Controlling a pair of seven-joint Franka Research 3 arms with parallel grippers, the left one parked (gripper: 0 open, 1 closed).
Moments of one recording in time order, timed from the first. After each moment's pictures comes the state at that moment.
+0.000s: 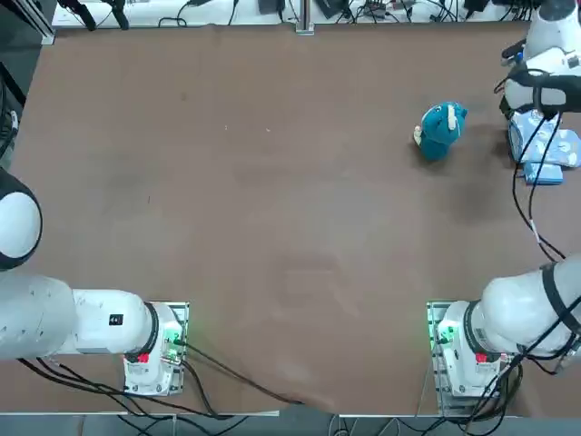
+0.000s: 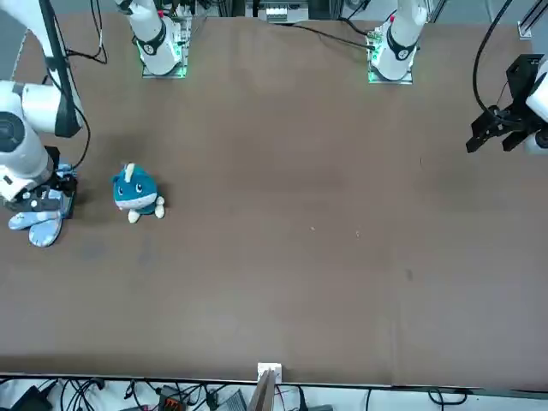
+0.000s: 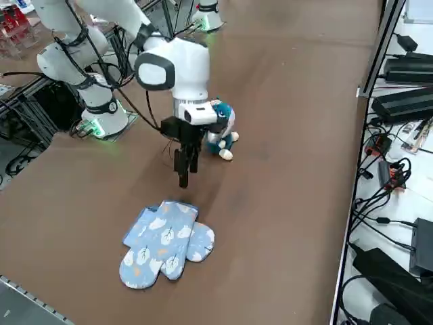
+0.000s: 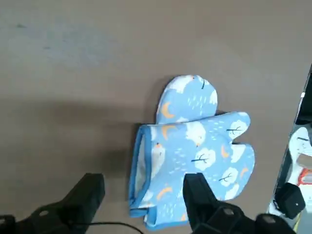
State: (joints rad) arm -0.23 0.27 -0.07 -2.11 -0.67 2.43 0.05
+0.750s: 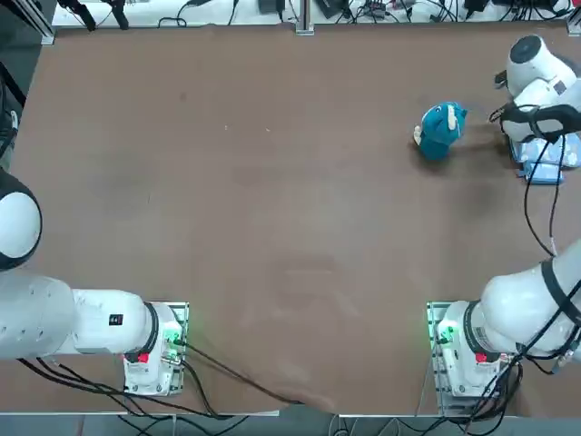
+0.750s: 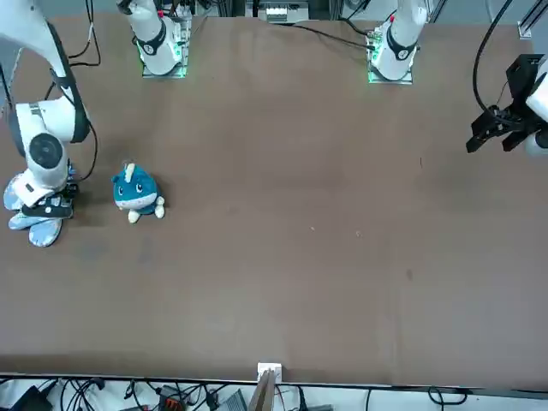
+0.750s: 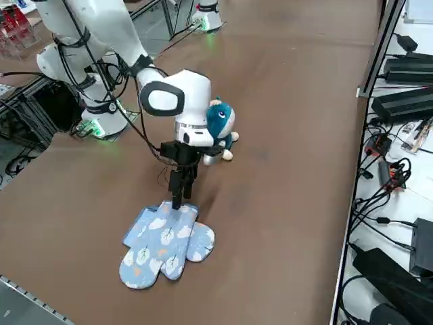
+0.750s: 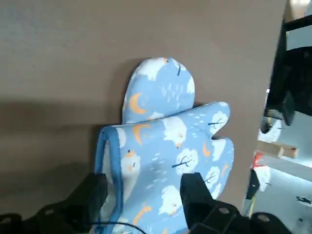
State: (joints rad) arm -0.26 0.39 -0.07 -2.11 -1.10 2.45 0.47
